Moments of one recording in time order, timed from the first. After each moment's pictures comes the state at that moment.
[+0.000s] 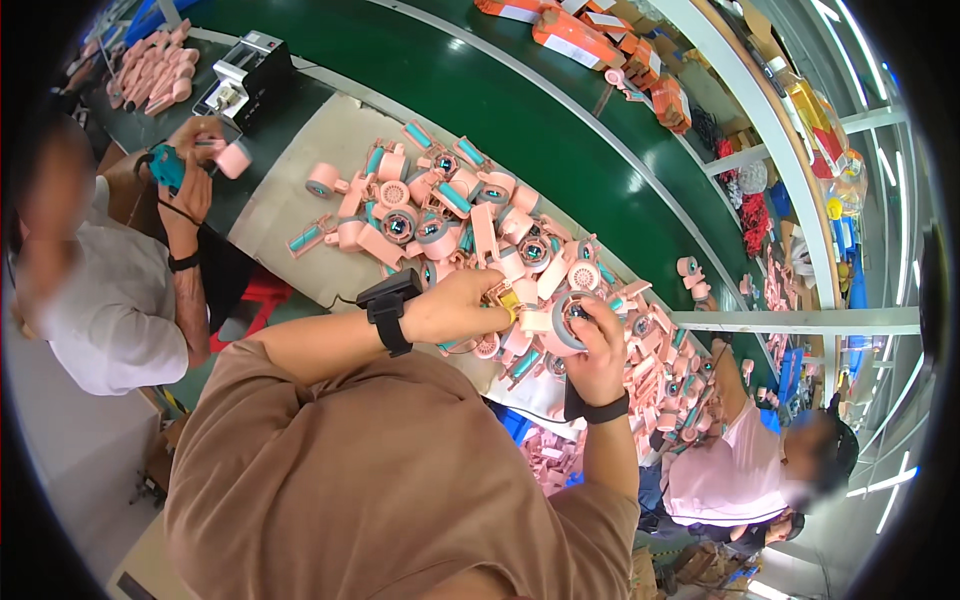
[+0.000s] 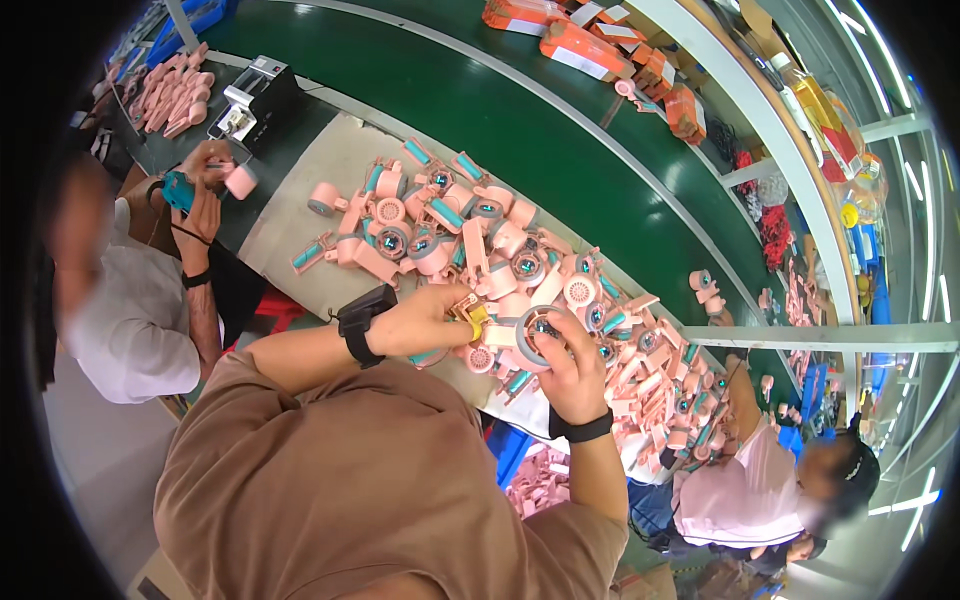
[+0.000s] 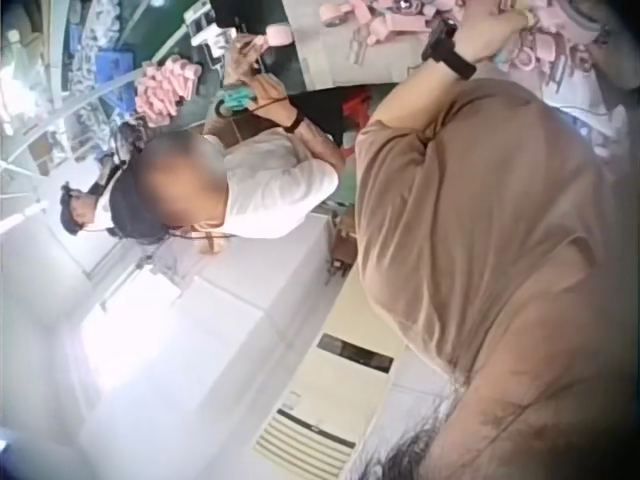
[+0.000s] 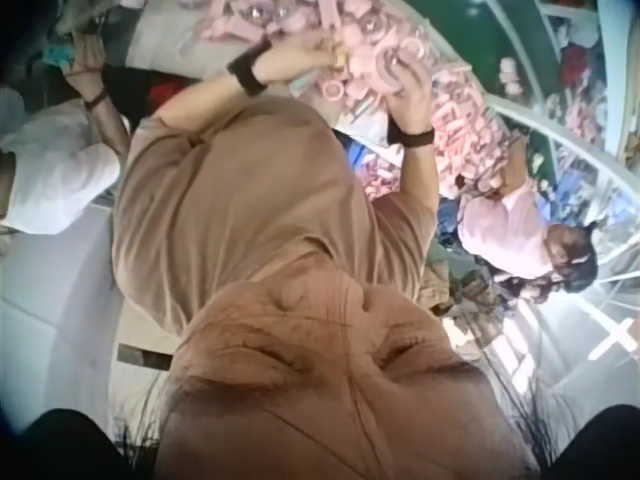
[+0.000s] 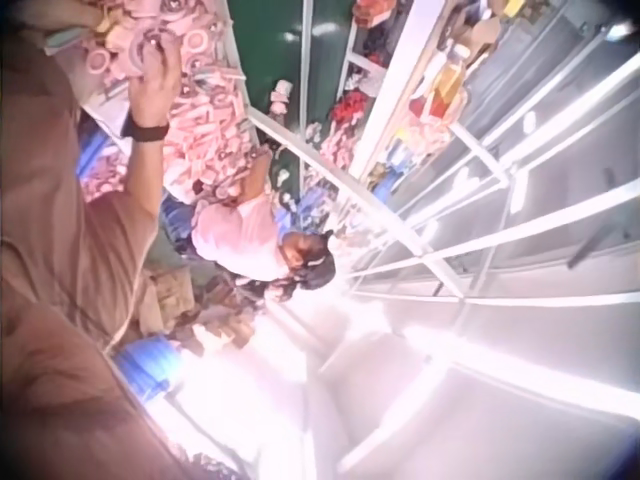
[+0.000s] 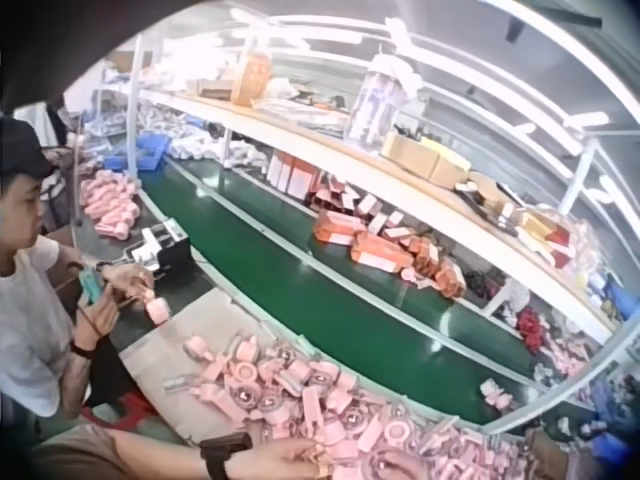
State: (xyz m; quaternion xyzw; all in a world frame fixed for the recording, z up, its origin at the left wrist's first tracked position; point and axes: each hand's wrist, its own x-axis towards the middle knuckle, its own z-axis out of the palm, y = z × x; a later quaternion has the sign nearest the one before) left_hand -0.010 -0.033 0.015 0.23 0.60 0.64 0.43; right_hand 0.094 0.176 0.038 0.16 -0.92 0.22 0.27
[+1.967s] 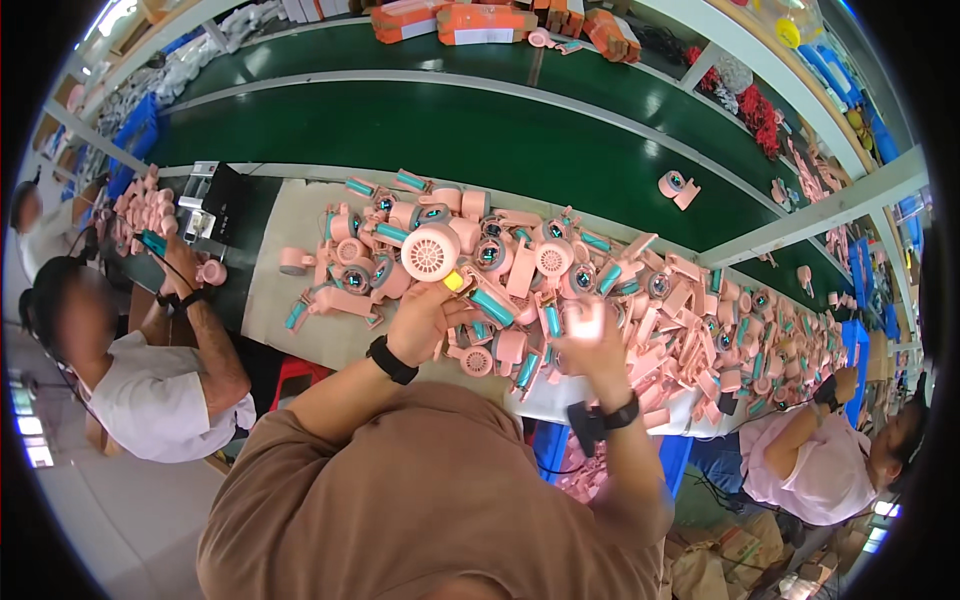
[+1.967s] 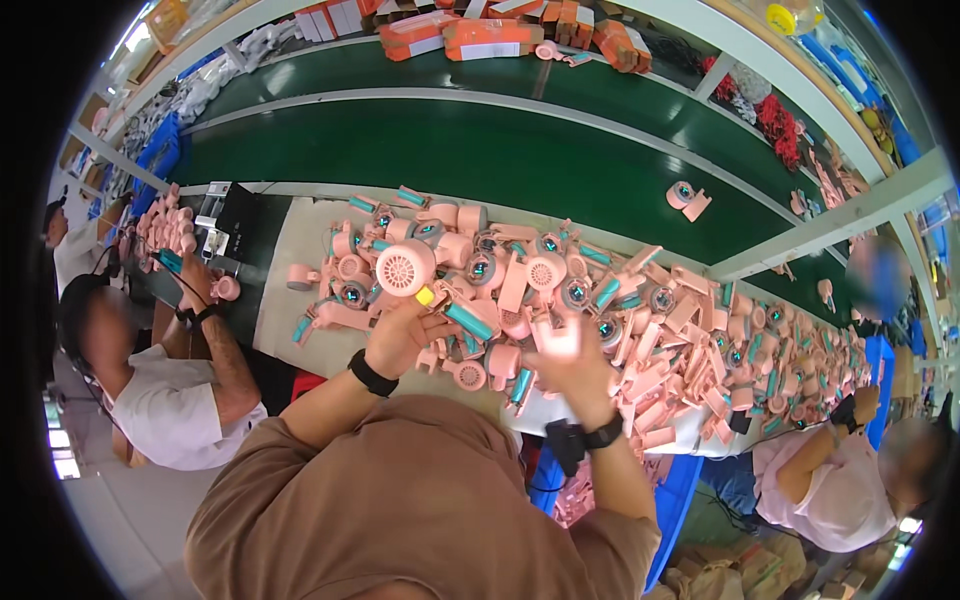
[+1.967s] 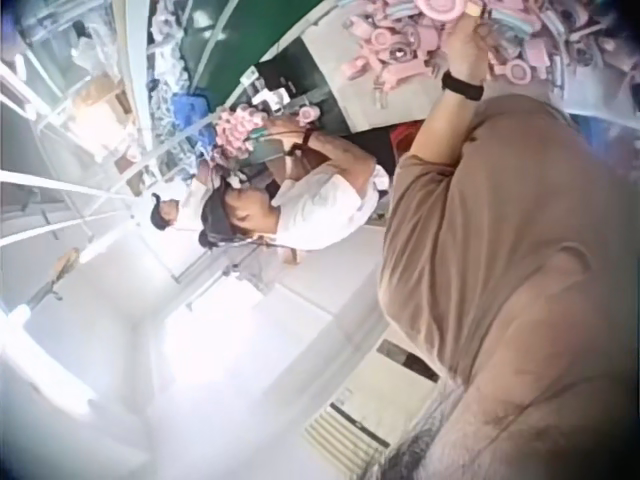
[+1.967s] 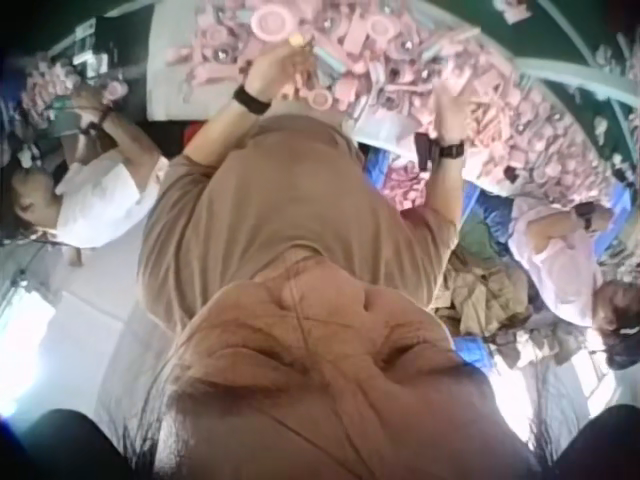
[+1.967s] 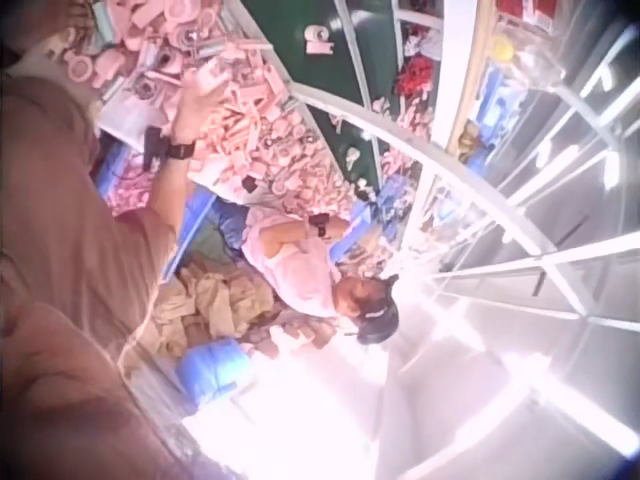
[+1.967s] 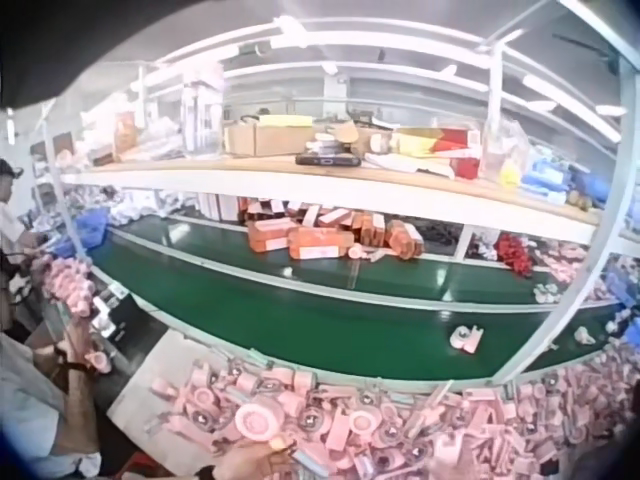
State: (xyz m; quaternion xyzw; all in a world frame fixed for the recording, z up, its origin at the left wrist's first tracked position) left_hand -0.003 0.042 -0.028 0.01 0.36 0.83 0.42; right_hand 0.157 0.259 -0.048 -0.24 -0.82 0.50 0.14
